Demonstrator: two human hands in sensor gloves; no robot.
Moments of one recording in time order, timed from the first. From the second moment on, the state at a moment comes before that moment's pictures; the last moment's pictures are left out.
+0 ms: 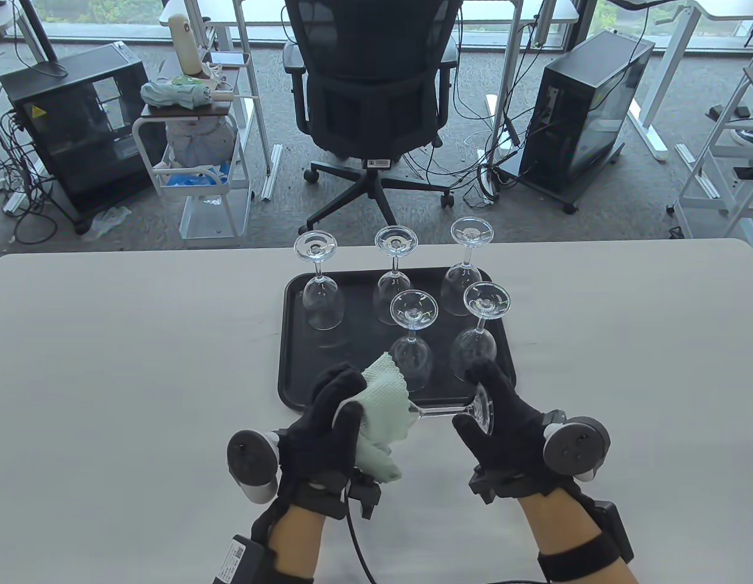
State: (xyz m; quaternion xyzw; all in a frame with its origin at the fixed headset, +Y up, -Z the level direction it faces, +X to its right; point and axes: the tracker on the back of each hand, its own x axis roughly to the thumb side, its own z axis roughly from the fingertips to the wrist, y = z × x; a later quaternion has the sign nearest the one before) left_hand -0.146 -0.696 -0.307 0.17 -0.22 0.66 0.70; right_hand 0.181 -0.686 -0.316 0.33 -0.28 0.81 0.40
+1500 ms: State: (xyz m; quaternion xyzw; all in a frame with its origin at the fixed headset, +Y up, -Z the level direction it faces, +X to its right) left_hand -0.146 -0.693 -0.305 0.15 -0.21 0.66 0.70; right_hand 0.180 -0.683 -0.310 0.34 -0.29 0.81 0.38
